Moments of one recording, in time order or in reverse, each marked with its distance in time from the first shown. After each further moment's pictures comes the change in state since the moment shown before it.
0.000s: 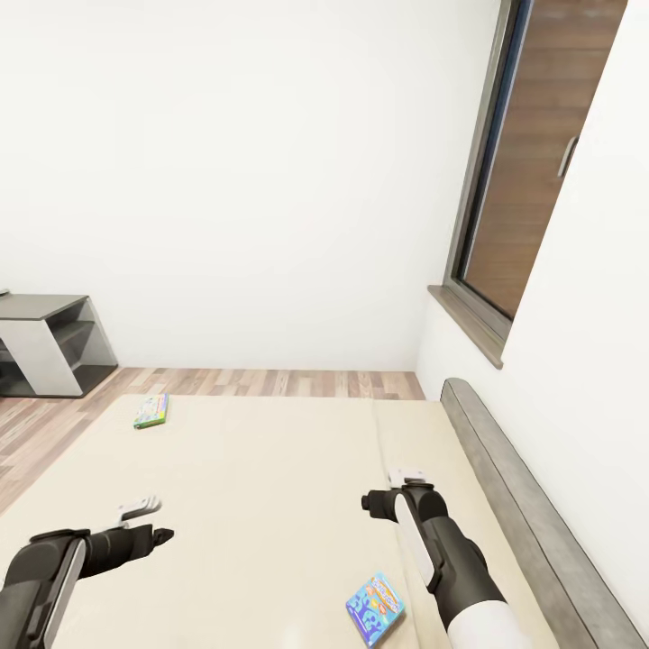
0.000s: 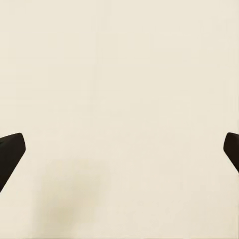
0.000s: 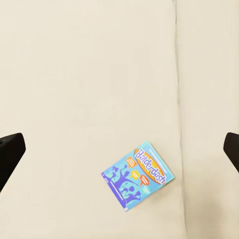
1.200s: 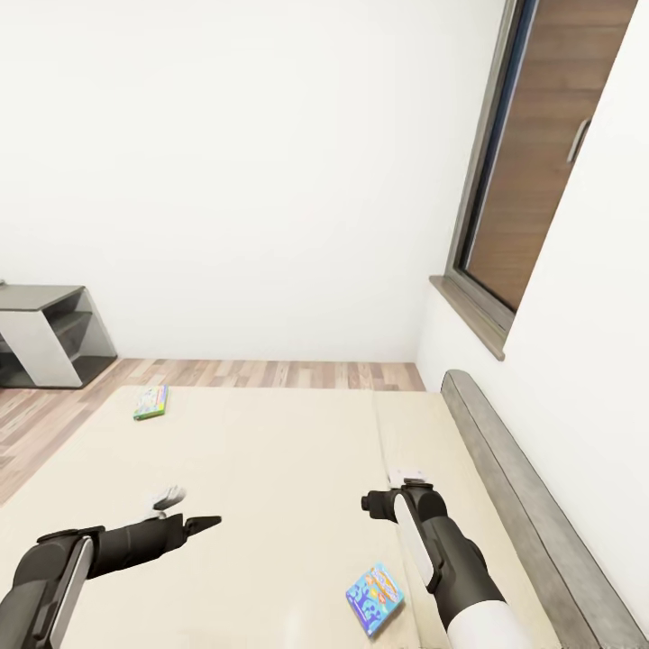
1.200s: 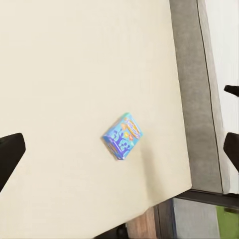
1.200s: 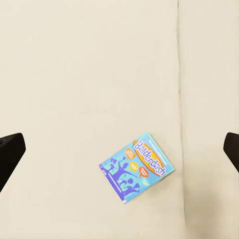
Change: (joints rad) left arm 0.000 -0.021 -0.007 0.001 0.064 0.028 -0.525; right arm 0.000 0.000 0.004 0.000 0.000 0.007 -0.003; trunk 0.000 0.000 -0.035
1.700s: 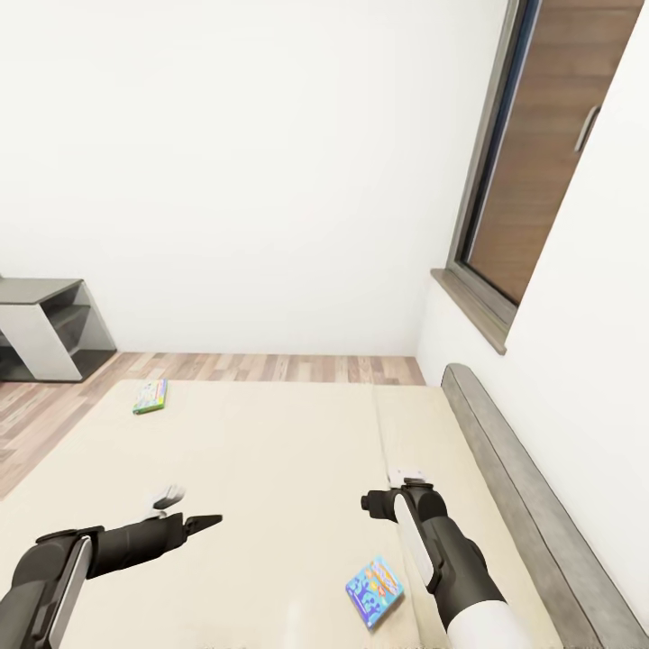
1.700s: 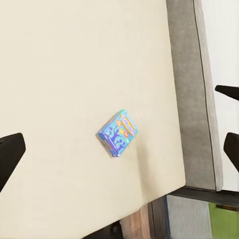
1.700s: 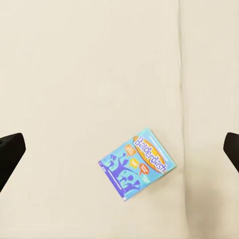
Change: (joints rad) left arm 0.000 0.001 0.003 0.002 0.005 0.000 -0.028; right arm 0.000 0.000 0.000 -0.001 0.000 -0.004 0.002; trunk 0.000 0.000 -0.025
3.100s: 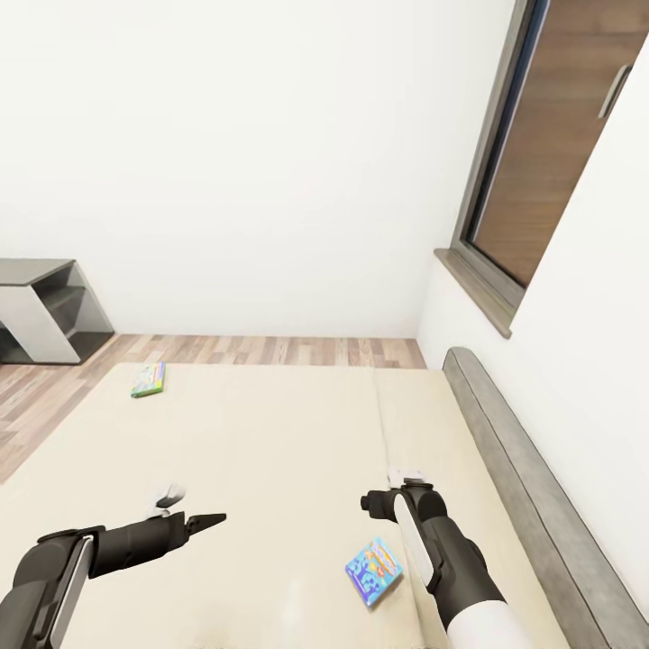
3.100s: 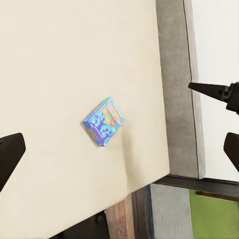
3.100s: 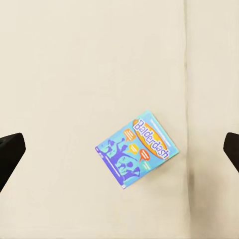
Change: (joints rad) left arm 0.000 -0.002 -0.004 0.000 -0.001 0.000 -0.086; right arm 0.000 0.000 0.001 0.001 0.000 0.001 0.001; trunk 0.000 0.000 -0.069
